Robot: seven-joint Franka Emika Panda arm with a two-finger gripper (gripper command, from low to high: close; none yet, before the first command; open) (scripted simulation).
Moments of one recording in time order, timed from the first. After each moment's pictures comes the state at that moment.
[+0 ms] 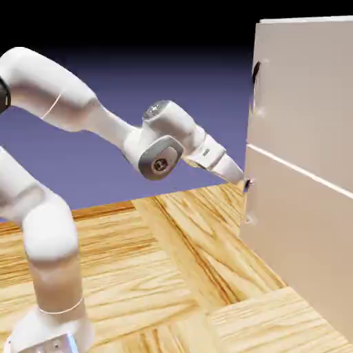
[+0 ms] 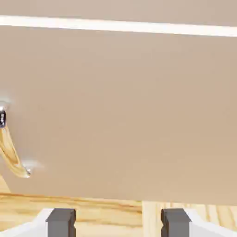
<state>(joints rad) -0.04 -0.58 0.05 -2.77 0.12 3.04 0.79</state>
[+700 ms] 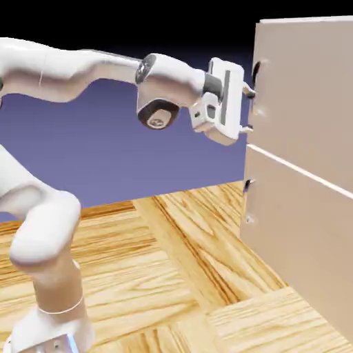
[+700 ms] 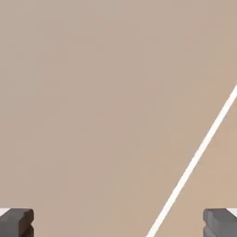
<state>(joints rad) -0.43 -0.66 0.47 -2.47 1.03 3.06 1.15</state>
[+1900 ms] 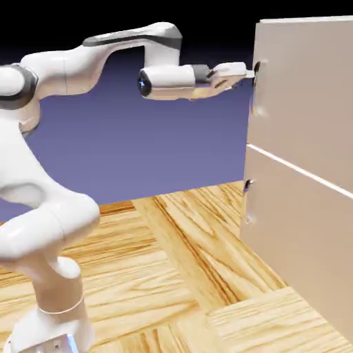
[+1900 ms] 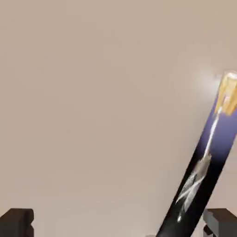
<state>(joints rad) -1.11 -0.79 1.17 -1.96 2.60 3.11 1.78</state>
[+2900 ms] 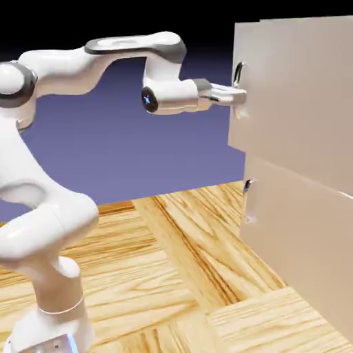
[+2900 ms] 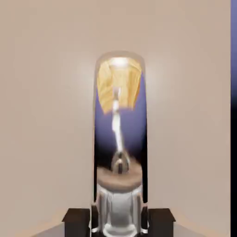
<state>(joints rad) -0.87 -0.73 1.02 -2.14 2.64 2.90 1.88</state>
